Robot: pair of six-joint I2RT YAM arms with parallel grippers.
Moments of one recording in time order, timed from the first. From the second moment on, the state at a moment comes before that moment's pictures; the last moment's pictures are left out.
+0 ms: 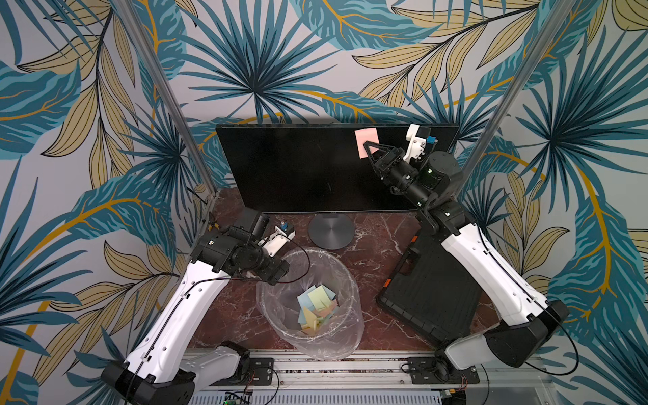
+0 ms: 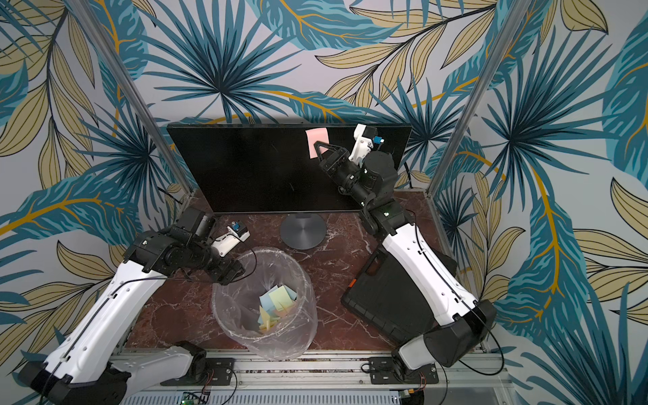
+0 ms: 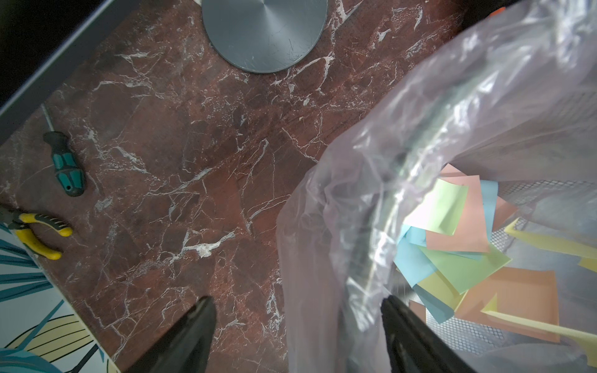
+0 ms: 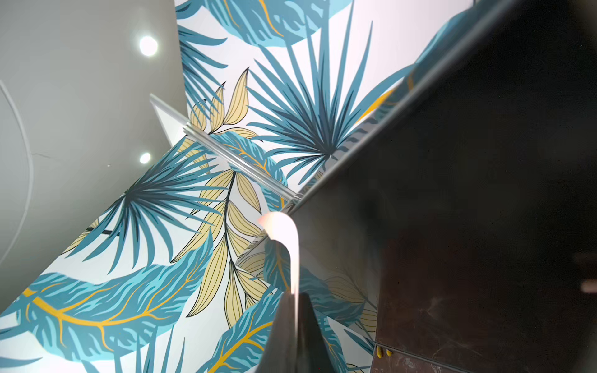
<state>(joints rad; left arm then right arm) -0.38 1.16 1.39 -1.31 0.14 0.29 0.49 1.47 1.67 0.03 -0.16 1.02</state>
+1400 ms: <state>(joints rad) -0.38 1.17 1.39 -1.31 0.13 0.29 1.10 1.37 1.50 -0.82 -0.18 0.23</state>
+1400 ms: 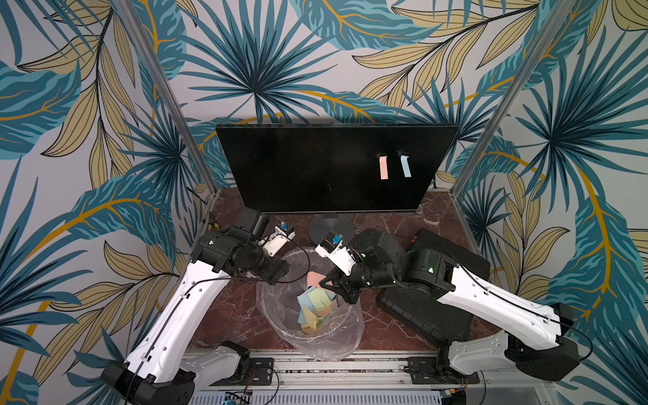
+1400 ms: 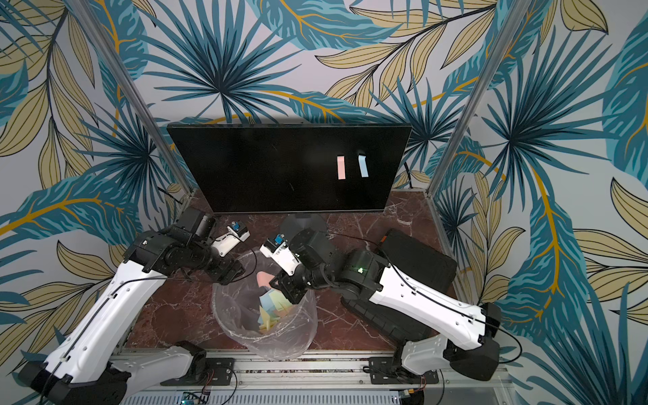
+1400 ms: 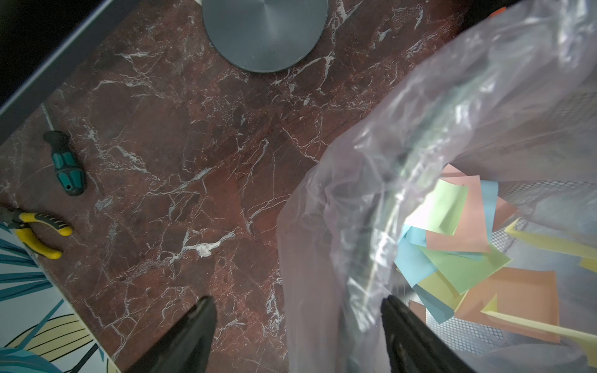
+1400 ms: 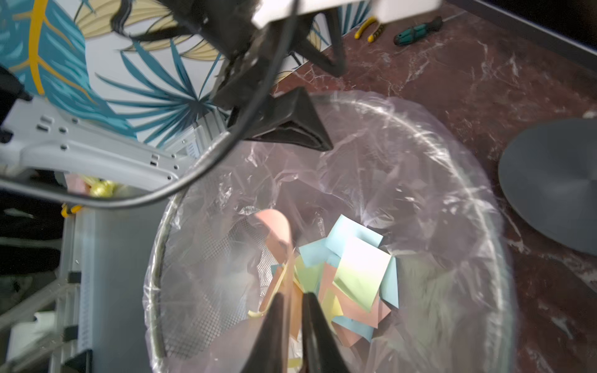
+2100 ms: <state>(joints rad) -0.38 1.15 1.55 -1.37 0.20 0.33 1.13 1.45 1.50 -0.73 -0.14 0.20</state>
